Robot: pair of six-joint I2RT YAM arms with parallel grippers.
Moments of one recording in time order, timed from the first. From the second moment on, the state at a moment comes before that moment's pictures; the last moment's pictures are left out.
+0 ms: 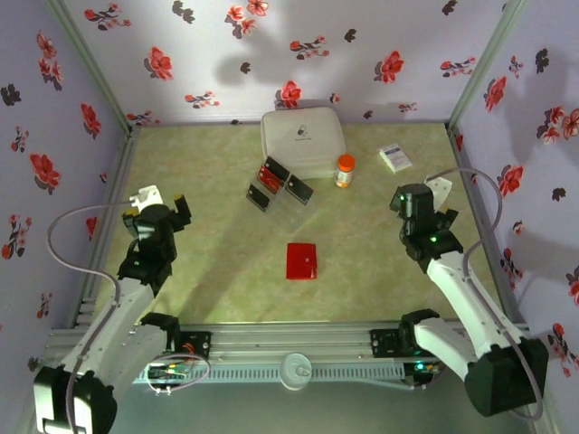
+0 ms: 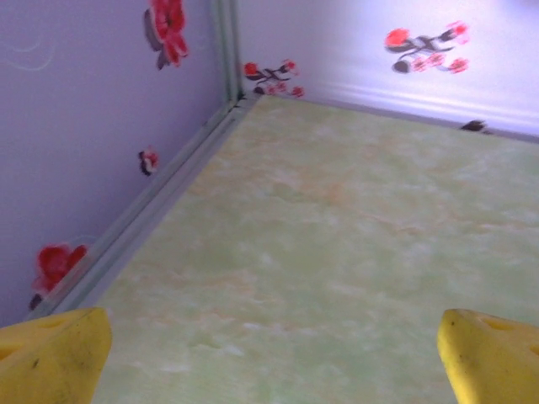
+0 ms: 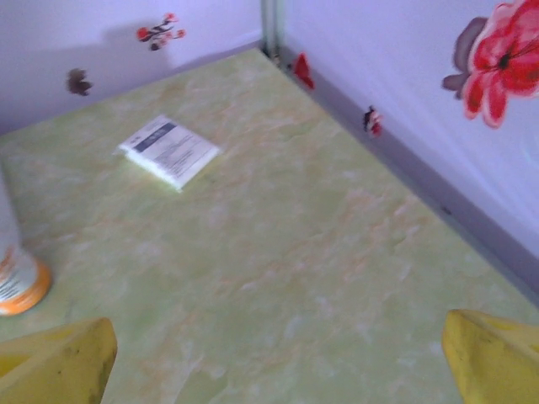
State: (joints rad) left arm -0.23 0.81 0.48 -0.05 -0.57 -0.20; right arm 0.24 0.97 0.72 -0.37 0.63 0.42
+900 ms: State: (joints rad) left arm -0.02 1.54 0.35 0.78 -0.22 -0.02; right arm 0.05 1.54 0.39 0.69 0.38 0.14
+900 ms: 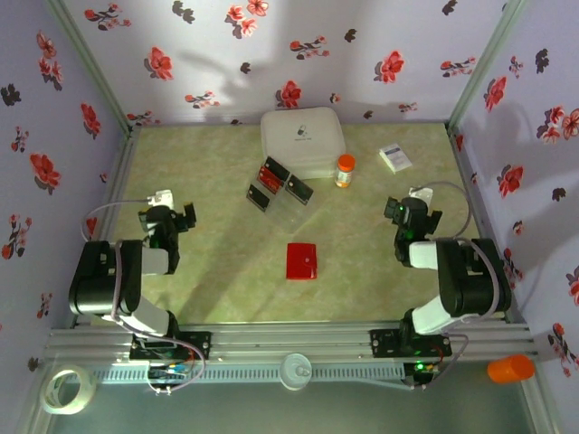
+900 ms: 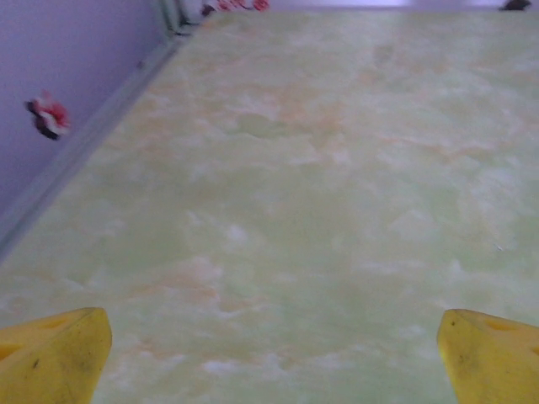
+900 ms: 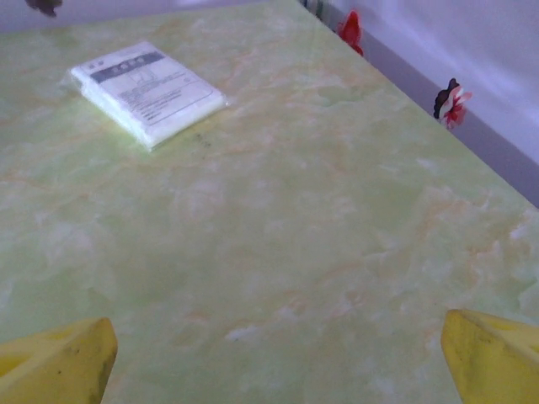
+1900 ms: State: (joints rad) left arm 0.00 1.54 0.40 0.77 -0.08 0.01; right arm 0.02 1.56 0.39 0.76 0.21 0.14
